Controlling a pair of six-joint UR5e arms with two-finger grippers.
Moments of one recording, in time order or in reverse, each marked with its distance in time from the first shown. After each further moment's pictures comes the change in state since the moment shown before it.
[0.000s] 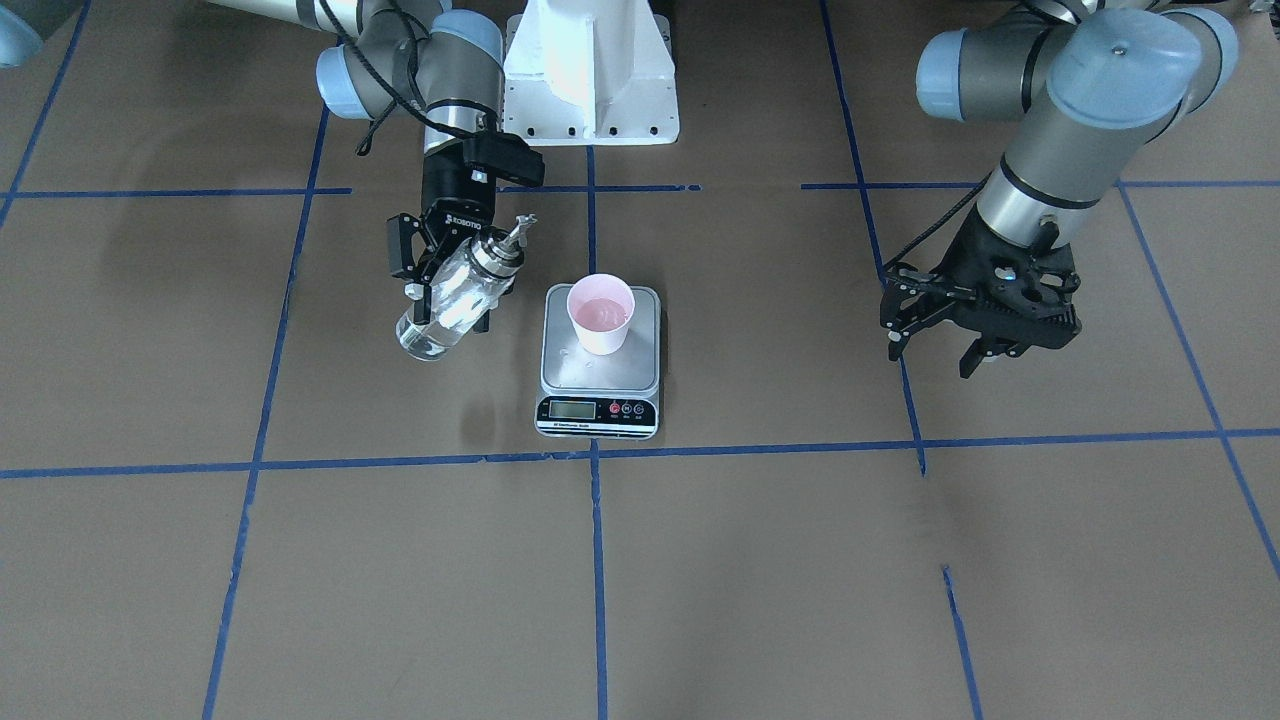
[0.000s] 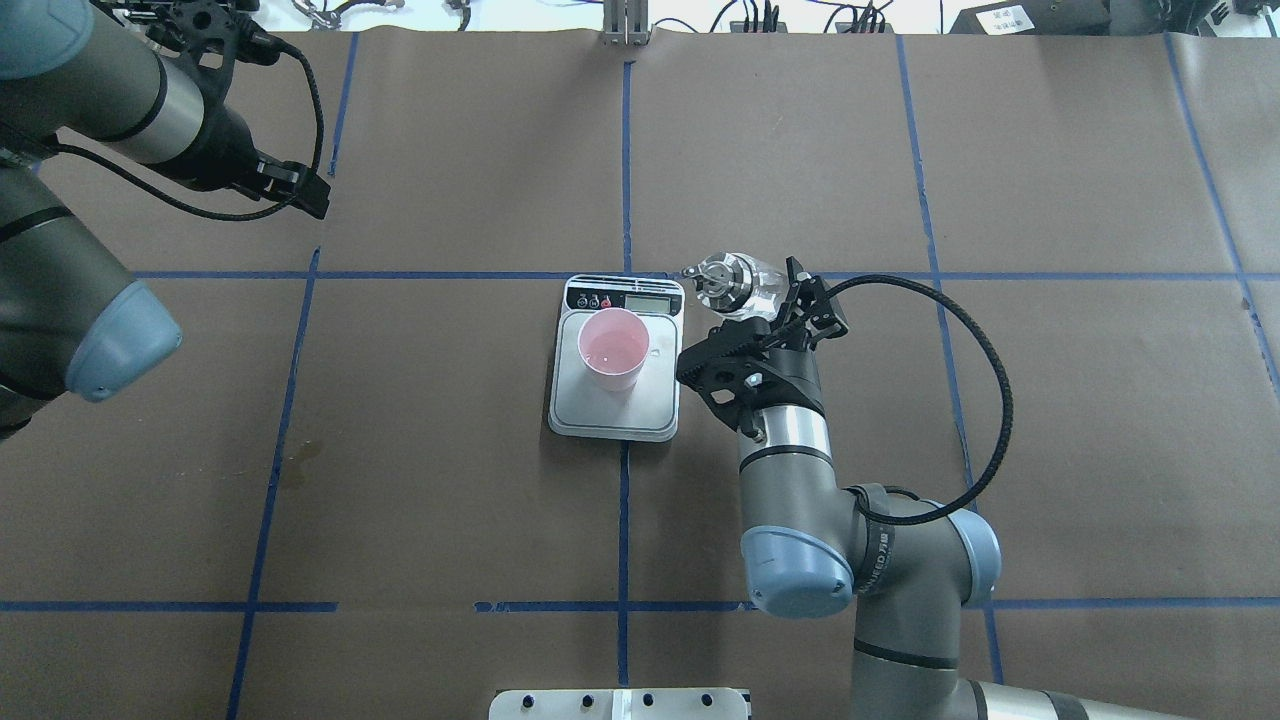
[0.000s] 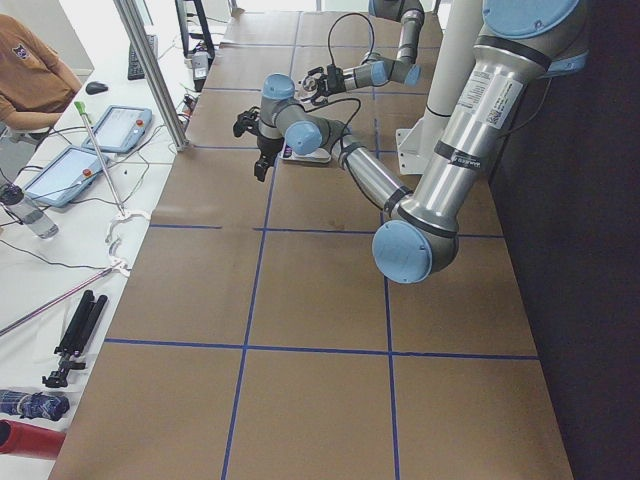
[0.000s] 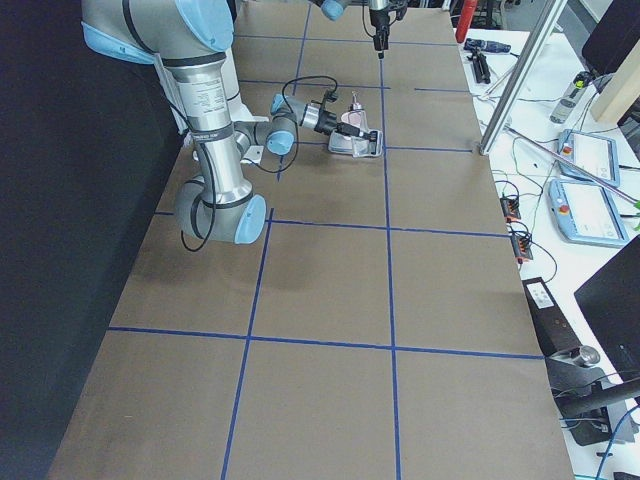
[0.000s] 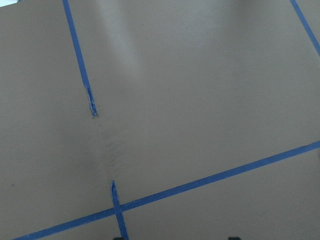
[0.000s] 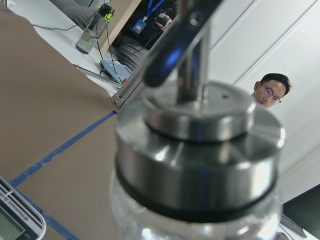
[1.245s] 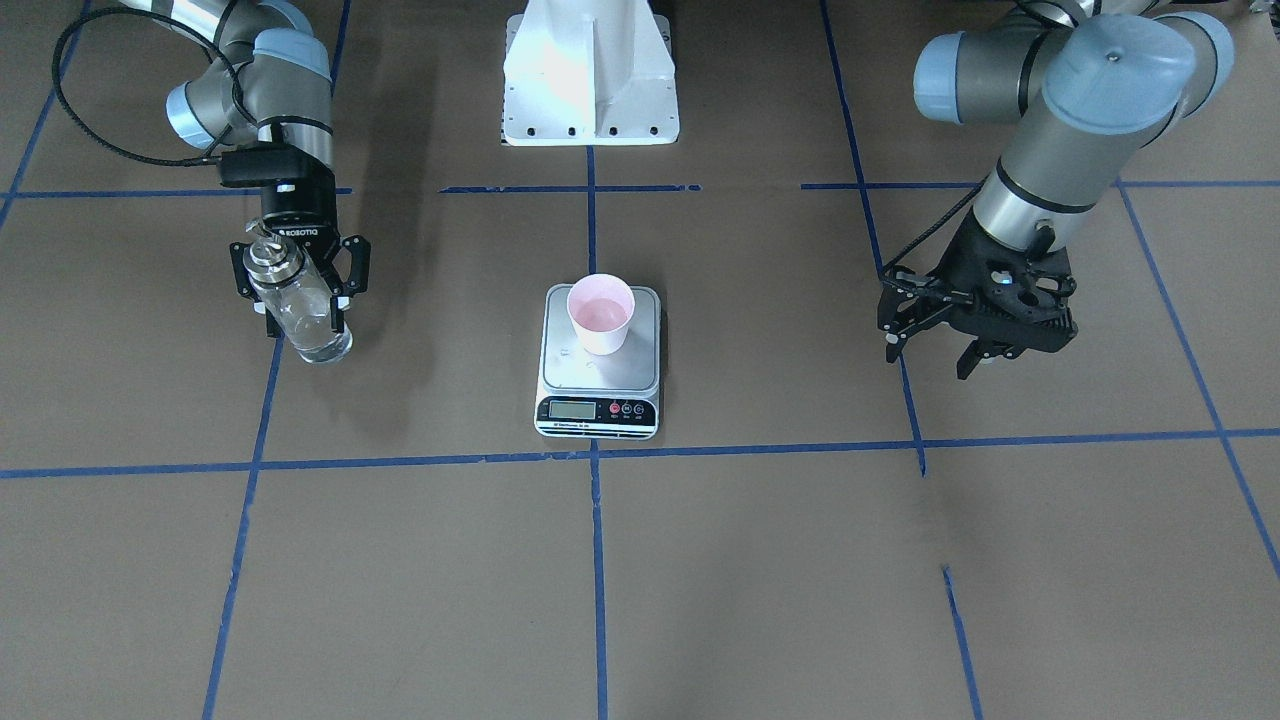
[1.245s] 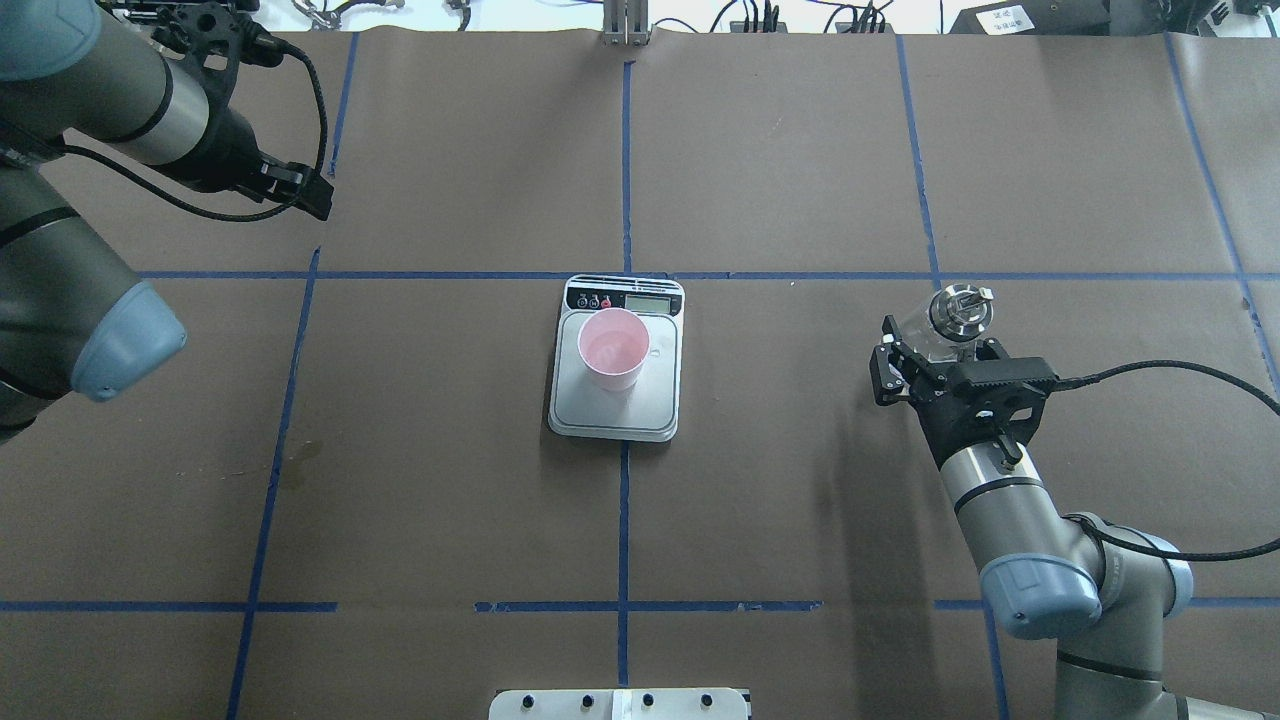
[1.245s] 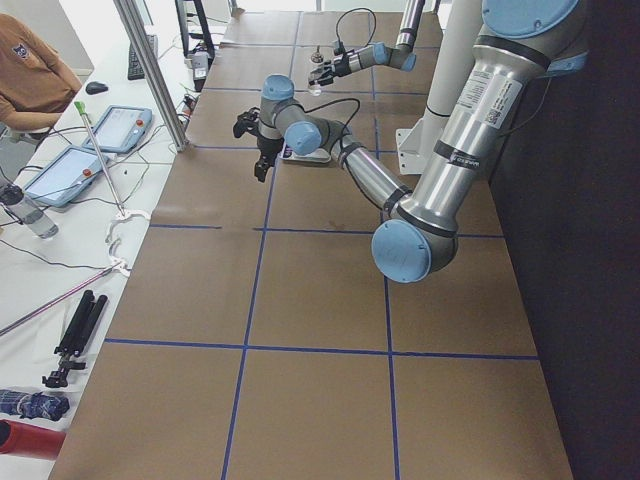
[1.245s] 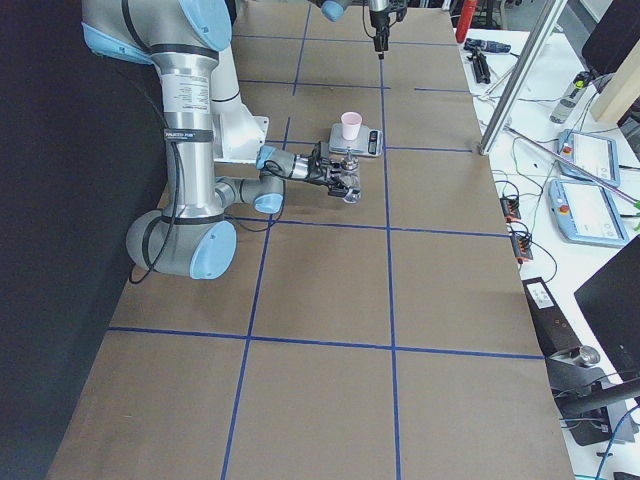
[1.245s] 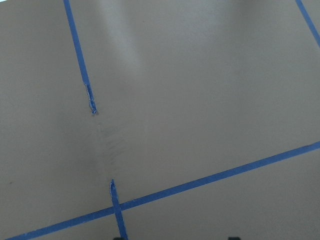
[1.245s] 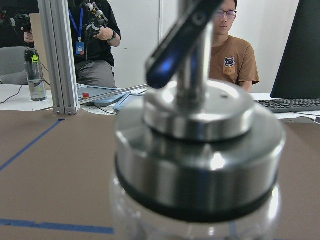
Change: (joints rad) left arm 0.003 -0.004 0.007 0.000 0.000 -0.009; right arm 0.015 -0.366 -0.025 0.516 0.075 0.495
